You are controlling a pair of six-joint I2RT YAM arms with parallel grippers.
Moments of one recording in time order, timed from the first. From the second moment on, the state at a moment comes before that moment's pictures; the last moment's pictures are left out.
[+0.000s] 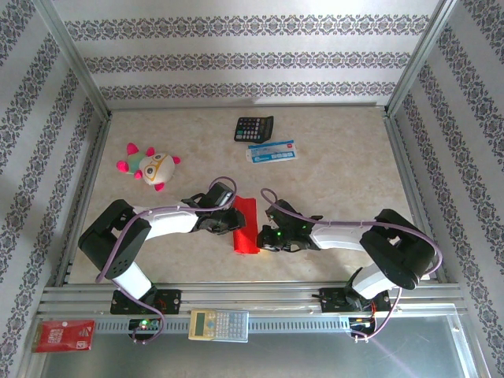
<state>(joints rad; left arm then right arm) -0.67 1.62 0.75 -0.15 0.25 -0.92 0.82 1.52 0.55 -0.03 -0.35 0.97</state>
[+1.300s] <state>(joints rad) -0.69 1.60 0.70 -0.09 0.17 -0.98 0.78 1.34 0.48 0.03 -0.29 1.04</state>
